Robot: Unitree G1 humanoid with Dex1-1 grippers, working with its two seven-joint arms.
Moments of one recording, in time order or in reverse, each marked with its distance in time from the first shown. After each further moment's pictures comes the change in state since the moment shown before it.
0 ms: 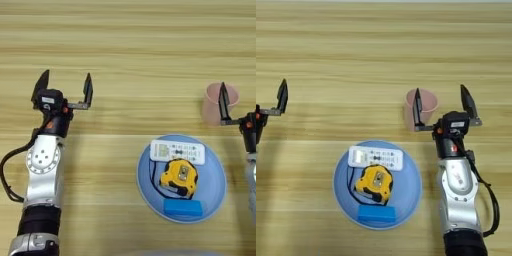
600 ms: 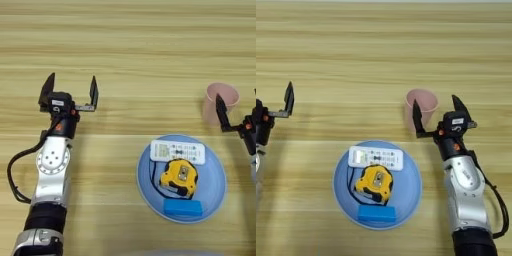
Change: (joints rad) left arm -0.028 -0.011 -0.050 0.066 0.049 -0.059 0.093; right arm -0.011 -0.063 0.006 0.010 0.117 0.294 0.120
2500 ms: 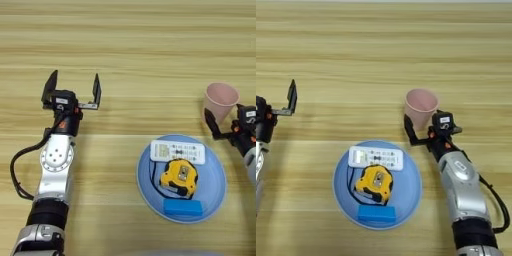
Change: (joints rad) left arm -0.025 0.004 -0.022 0.039 0.026 -0.038 0.029; right arm -0.085 -0.013 0.011 0.098 0.001 0.277 0.061
